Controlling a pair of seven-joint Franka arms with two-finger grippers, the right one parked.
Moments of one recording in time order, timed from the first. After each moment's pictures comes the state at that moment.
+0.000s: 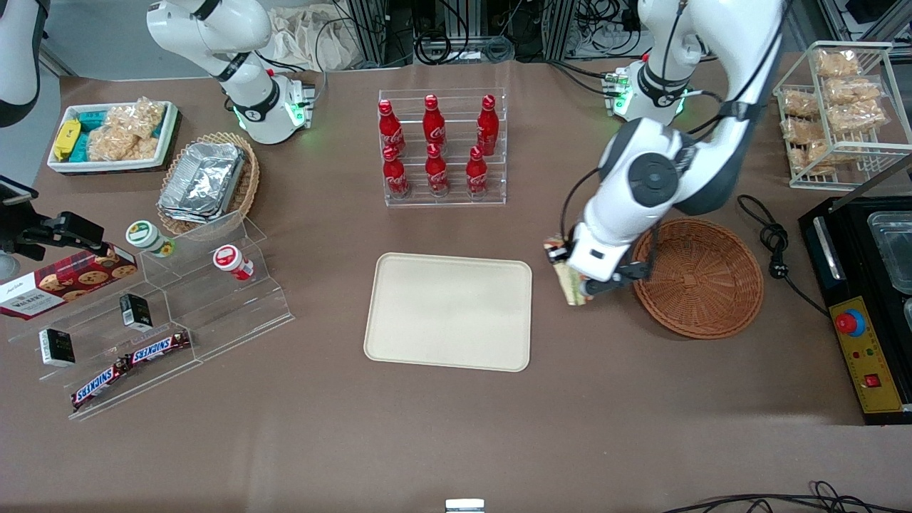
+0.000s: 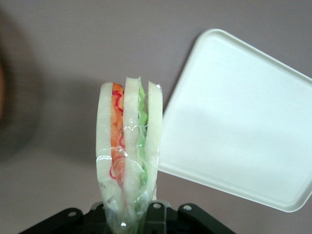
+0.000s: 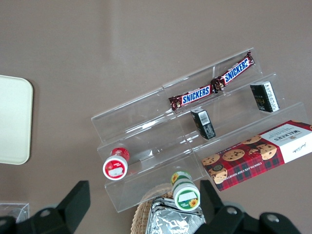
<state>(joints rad) -0.25 0.28 -0.30 -1.93 -0.08 2.24 -0.77</state>
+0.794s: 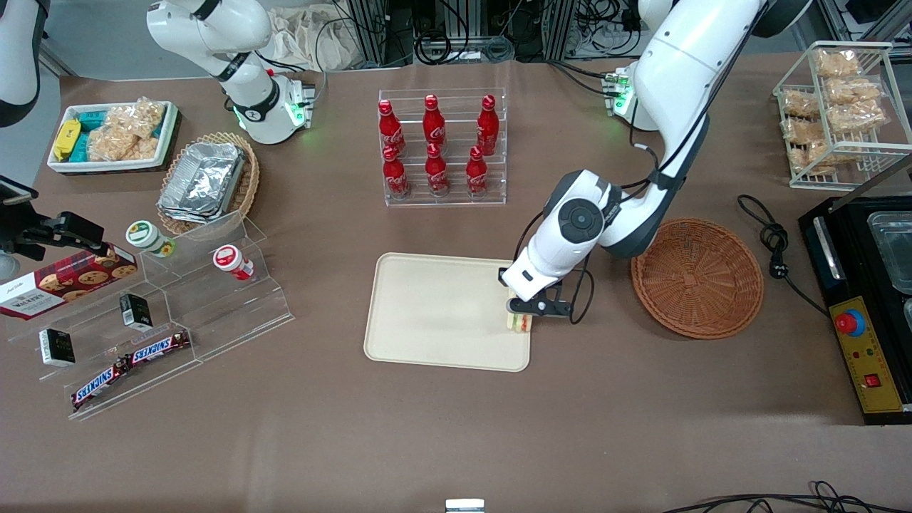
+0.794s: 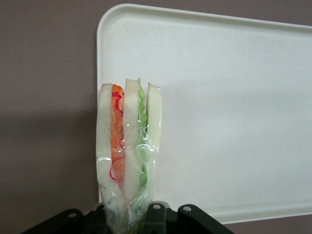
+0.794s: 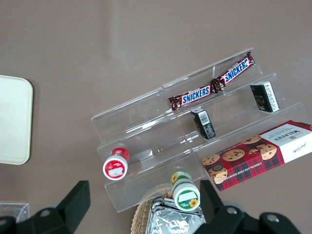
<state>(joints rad) -0.33 0.57 -0.30 -1.83 0.00 2.50 -0.52</state>
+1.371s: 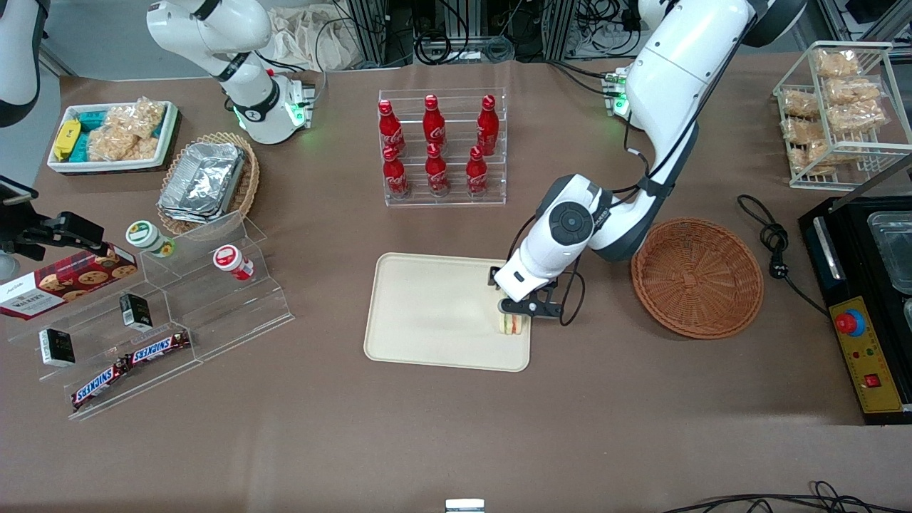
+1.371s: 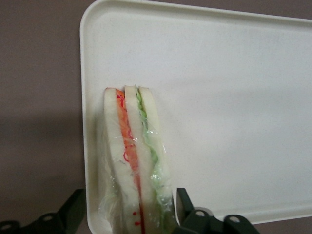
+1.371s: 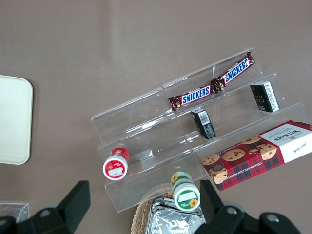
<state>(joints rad) -0.34 0.59 -0.30 -1.82 0.01 2.52 -0.52</state>
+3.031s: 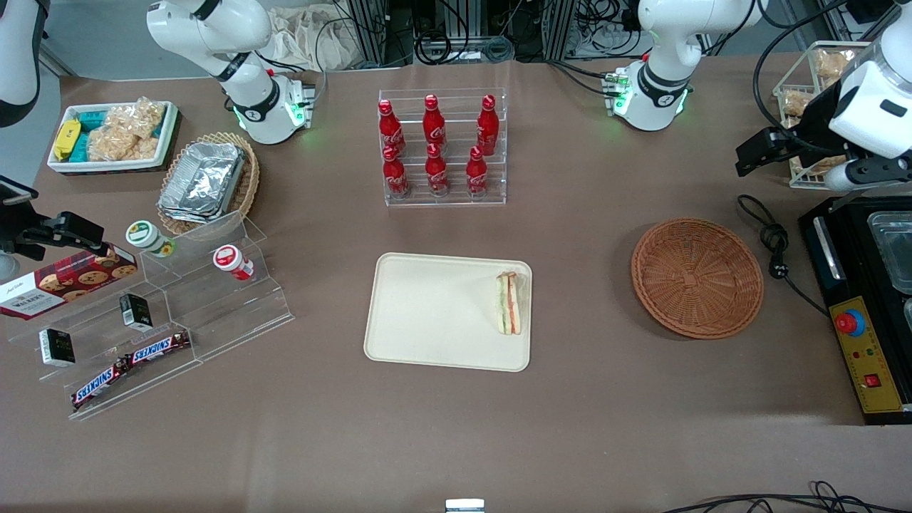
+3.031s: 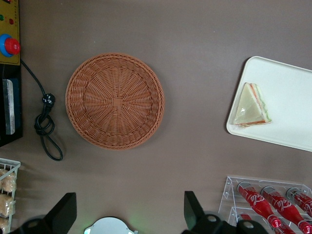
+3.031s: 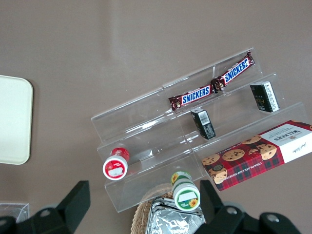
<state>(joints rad) 0.00 -0.08 -0.11 -1.58 -0.06 1.48 -0.26</state>
